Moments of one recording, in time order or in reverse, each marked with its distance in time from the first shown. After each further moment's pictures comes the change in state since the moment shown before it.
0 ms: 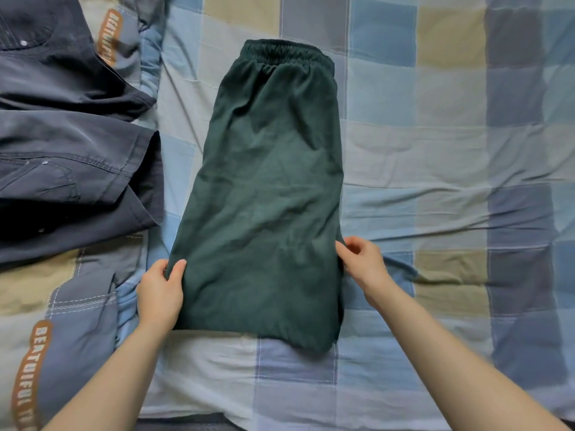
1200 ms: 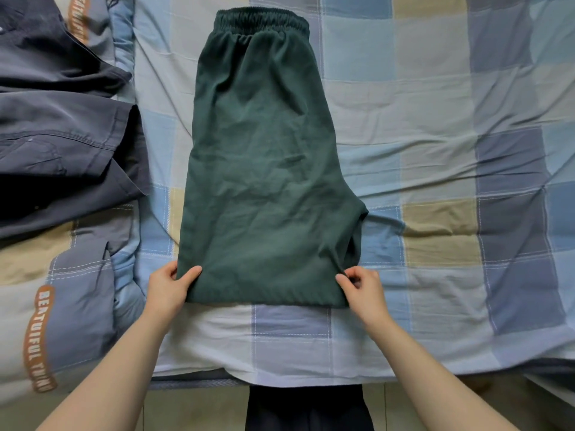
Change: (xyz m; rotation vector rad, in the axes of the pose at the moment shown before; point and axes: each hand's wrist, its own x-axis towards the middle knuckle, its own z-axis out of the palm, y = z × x) left_hand -0.050 -0.029 0.004 -0.161 -0.258 -0.107; right_hand -0.075 0.130 -0.015 -0.182 0.104 0.008
